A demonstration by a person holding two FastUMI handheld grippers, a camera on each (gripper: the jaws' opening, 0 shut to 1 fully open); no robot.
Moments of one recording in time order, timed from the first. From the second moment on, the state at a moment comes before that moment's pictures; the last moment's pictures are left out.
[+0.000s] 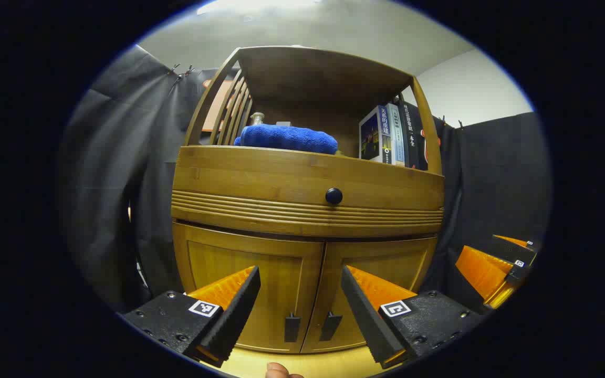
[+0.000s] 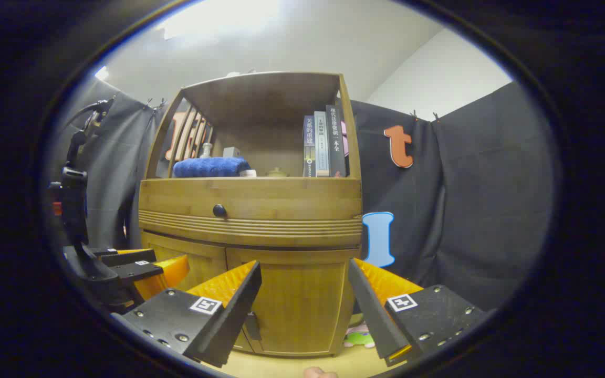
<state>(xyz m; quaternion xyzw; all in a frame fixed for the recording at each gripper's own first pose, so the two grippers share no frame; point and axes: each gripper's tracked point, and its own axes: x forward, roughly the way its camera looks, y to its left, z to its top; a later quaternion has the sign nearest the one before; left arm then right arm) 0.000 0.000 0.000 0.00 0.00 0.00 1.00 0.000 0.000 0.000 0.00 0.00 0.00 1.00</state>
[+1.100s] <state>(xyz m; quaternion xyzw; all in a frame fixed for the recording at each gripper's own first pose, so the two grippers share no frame) -0.005 0.018 0.018 0.00 -0.02 0.02 1.00 0.012 0.025 -0.007 0.02 0.00 0.02 1.00</state>
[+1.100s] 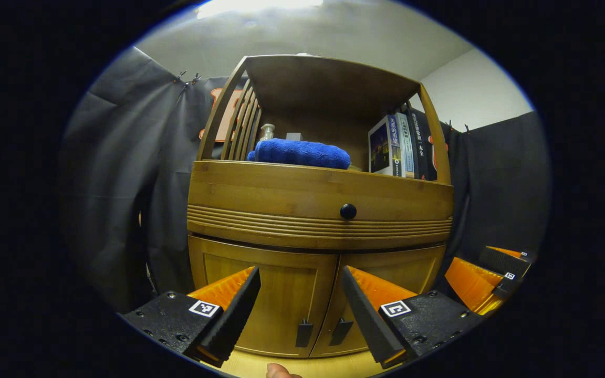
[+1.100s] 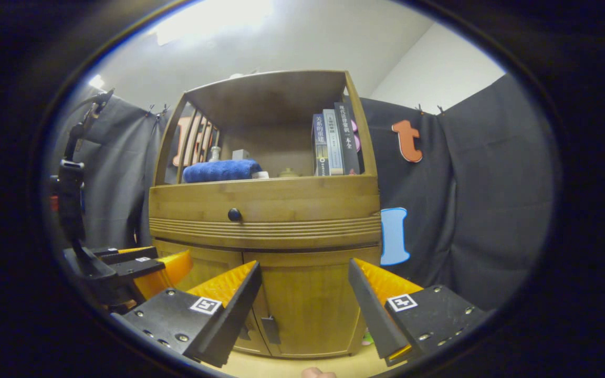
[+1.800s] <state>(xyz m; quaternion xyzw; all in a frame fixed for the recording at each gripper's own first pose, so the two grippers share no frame) -0.005 0.020 0.013 -0.02 -0.02 0.02 1.00 0.004 0.027 -0.007 0.02 0.00 0.01 1.00</state>
